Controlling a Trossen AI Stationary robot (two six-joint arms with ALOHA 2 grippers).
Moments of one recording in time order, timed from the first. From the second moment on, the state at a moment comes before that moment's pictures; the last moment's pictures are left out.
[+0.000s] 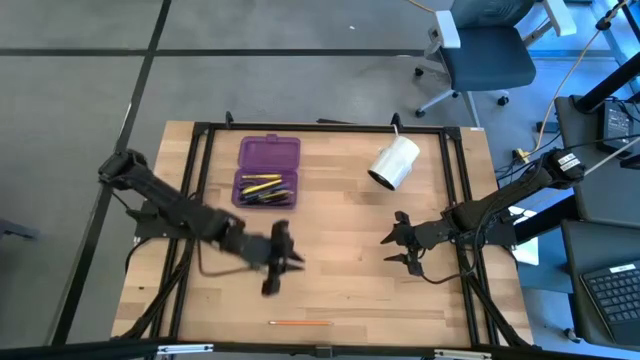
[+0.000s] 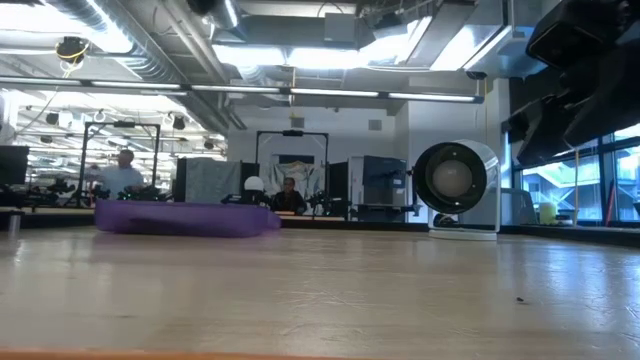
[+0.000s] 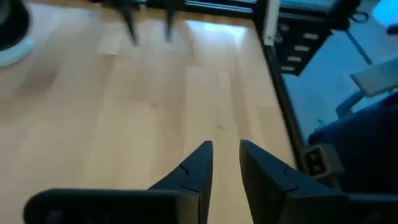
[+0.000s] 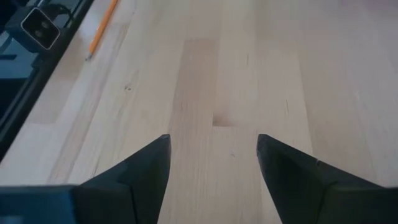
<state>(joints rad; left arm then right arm) -0.49 1.42 1.07 -0.25 -0.28 -0.42 0.44 1.04 0.39 -0.01 0.15 0.32</state>
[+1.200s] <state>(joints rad) -0.73 1.98 1.49 -0.72 -0.21 -0.91 0.44 1.04 0.39 0.00 0.24 0.47</state>
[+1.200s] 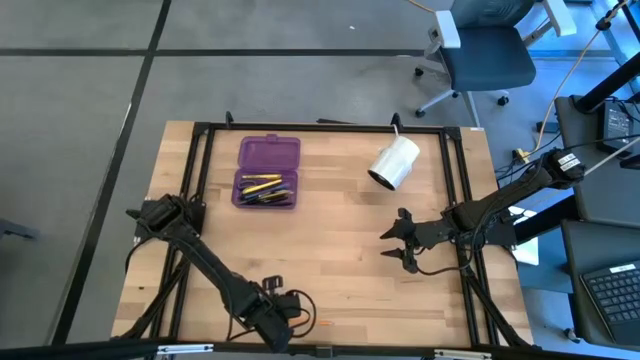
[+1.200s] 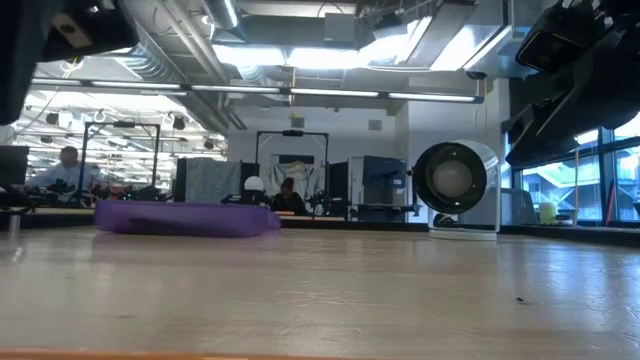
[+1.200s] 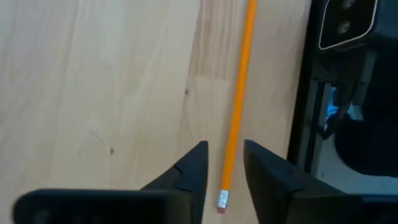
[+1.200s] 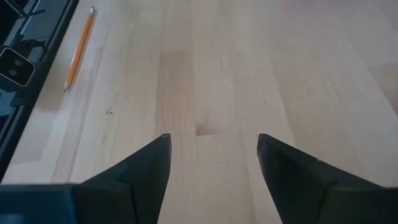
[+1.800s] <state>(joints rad) -0.77 1.98 1.49 -0.73 -0.08 -1.06 0.44 1.04 0.39 -0.01 0.32 0.46</state>
